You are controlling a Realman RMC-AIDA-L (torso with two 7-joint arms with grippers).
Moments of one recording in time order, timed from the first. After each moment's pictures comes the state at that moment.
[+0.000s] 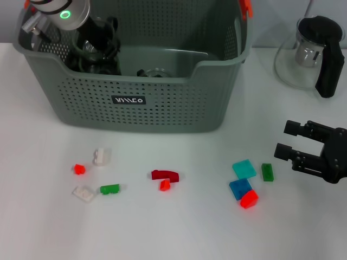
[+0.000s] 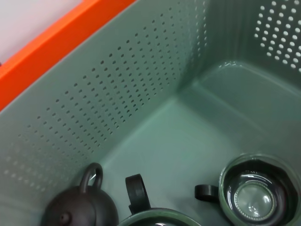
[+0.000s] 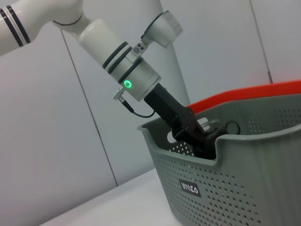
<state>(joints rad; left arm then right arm) -1.04 -2.00 1.10 0.87 2.86 1.28 -2.45 0.36 2.06 -0.66 -0.61 -1.82 -1.71 1.29</state>
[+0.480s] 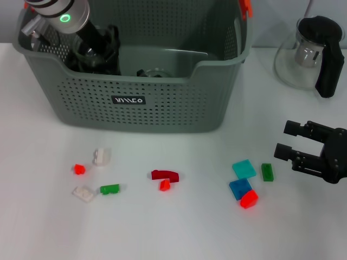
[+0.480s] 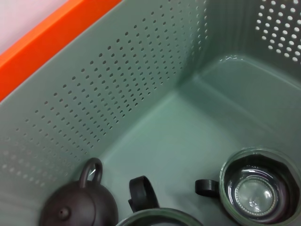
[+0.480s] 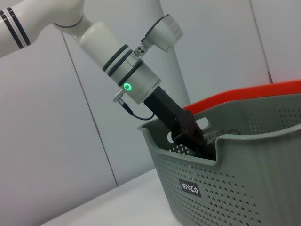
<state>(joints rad) -1.04 -2.00 1.12 0.86 2.86 1.27 -2.46 0.36 2.06 -0.66 -0.61 -1.82 -1.71 1.29</state>
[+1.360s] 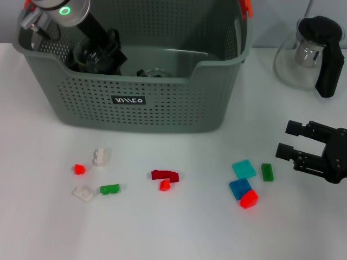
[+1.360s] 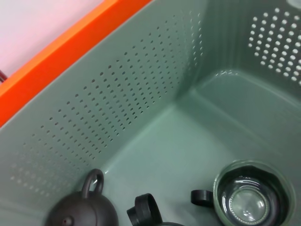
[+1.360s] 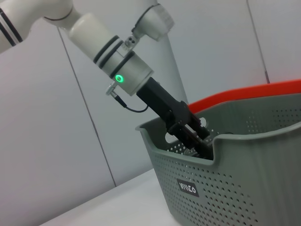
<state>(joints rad) -1.01 -2.02 1.14 1.00 2.86 1.34 -2.48 0.36 2.06 -0.65 -0.61 -1.82 -1.71 1.29</state>
